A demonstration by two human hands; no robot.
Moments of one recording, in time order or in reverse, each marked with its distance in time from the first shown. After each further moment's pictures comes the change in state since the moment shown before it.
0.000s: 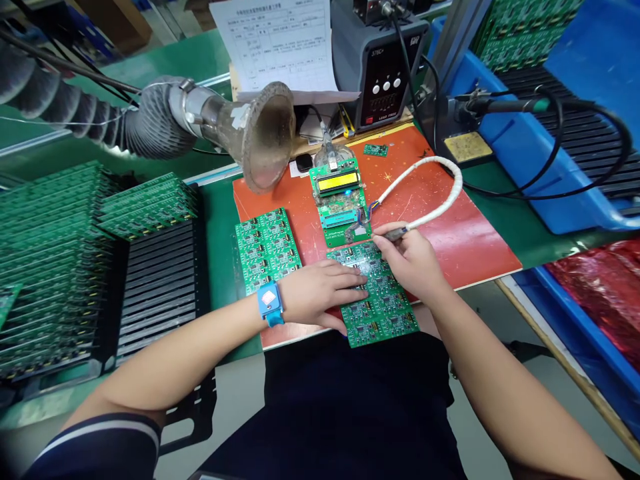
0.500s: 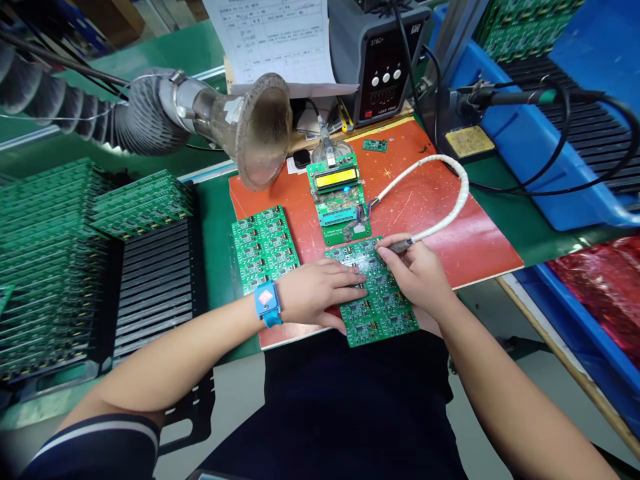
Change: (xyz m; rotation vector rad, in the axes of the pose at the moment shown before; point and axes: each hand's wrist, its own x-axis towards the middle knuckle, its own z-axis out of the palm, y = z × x) left_hand 0.001 0.000 0.000 -0.012 -0.013 -0.027; right_hand -0.018 0.006 -0.008 -0.063 -0.035 0.021
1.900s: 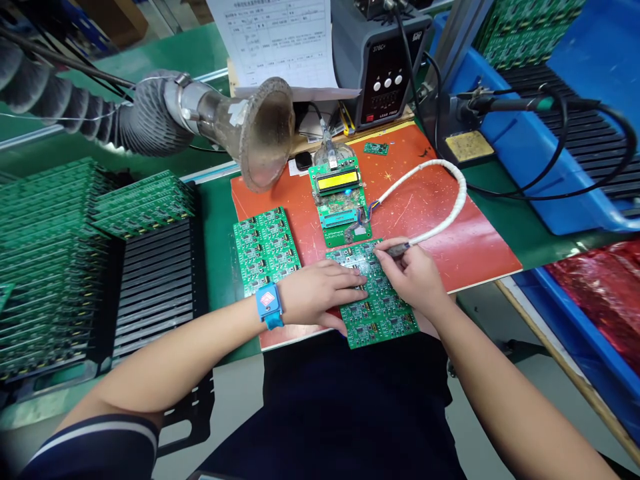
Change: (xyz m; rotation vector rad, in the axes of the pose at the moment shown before) left_hand 0.001 0.003 -0.003 0.009 -0.025 -0.028; right_hand 0.001 0.005 0.005 -0.158 0.035 -0.117
